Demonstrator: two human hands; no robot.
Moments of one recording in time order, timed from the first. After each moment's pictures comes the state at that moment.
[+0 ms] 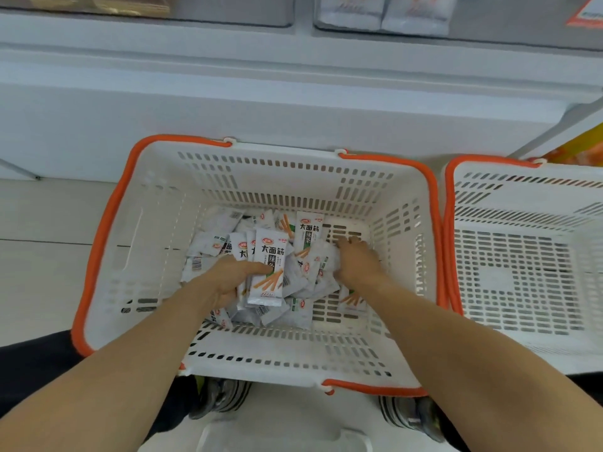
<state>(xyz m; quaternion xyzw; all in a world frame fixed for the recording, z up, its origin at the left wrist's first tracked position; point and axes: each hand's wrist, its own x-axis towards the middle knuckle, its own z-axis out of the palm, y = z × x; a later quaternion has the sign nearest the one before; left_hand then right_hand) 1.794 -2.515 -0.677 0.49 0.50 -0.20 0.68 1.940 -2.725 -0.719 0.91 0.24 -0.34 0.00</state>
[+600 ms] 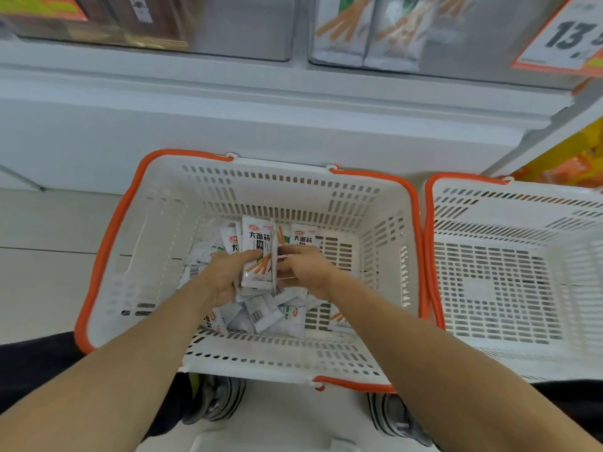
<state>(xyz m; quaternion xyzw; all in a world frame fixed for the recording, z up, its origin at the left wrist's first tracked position) 1.804 -2.521 -0.650 0.44 0.49 -0.09 0.75 1.902 -2.664 -0.649 0.65 -0.02 -0.57 -0.50</state>
